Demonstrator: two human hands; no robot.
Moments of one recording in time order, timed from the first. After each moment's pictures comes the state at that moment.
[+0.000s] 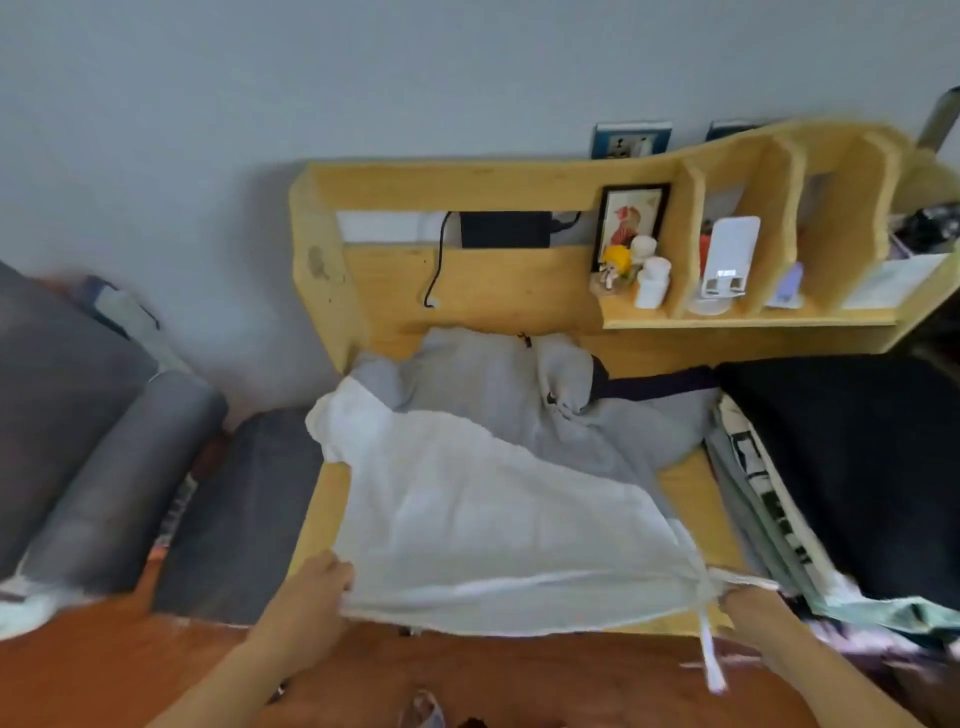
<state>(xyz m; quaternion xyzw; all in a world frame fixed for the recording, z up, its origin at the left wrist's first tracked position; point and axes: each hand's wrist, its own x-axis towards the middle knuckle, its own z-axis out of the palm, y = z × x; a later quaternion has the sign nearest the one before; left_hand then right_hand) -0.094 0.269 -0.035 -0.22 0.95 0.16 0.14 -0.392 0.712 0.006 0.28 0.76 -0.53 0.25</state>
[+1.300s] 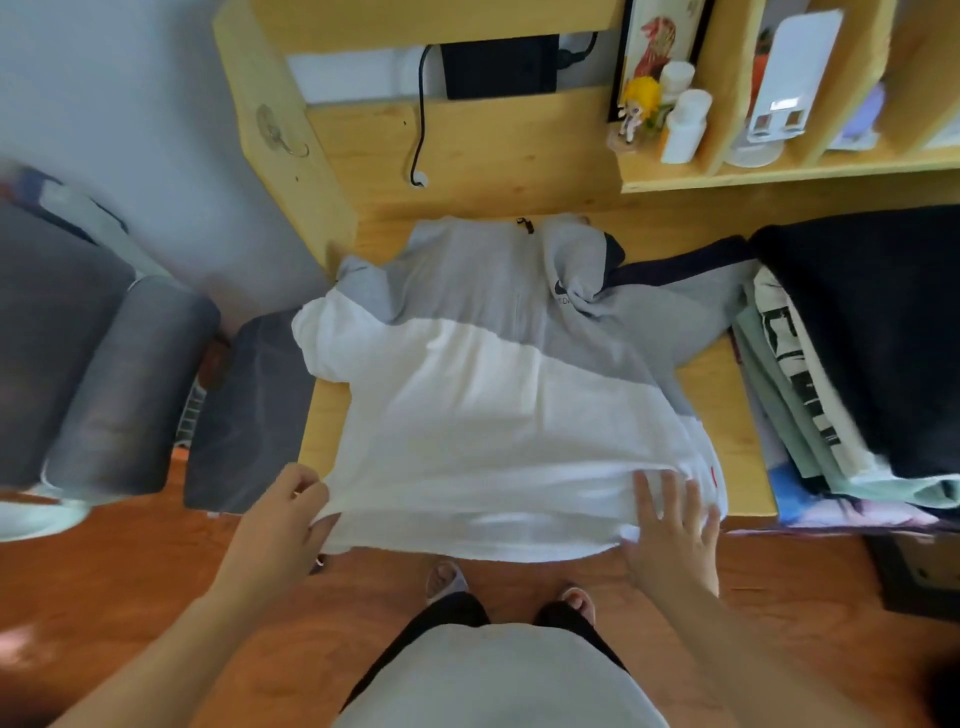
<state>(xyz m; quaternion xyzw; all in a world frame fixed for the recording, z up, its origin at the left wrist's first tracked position) -0.055 0.300 0.007 -0.22 0.97 0.12 0.03 -0.271 0.695 -0.129 -0.20 0.97 0.06 0.15</state>
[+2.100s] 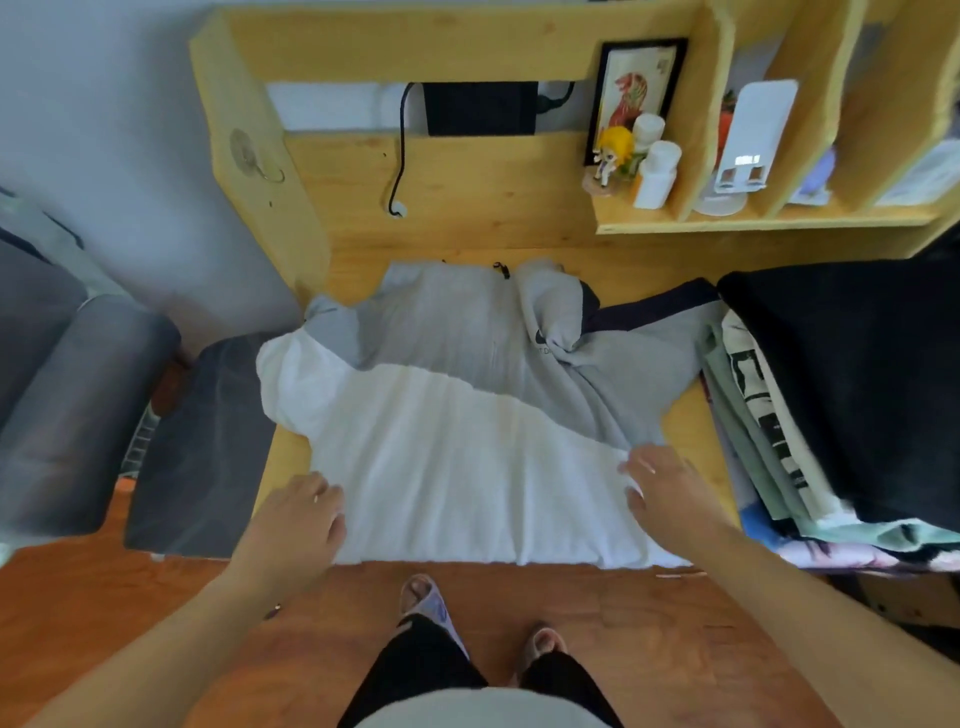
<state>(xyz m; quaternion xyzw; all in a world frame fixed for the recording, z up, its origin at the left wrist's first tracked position) -0.113 0.287 -0.043 -0.15 0.98 0.03 0.09 -0.385 0.683 -0.062 -0.38 0.92 -0.06 0.10</state>
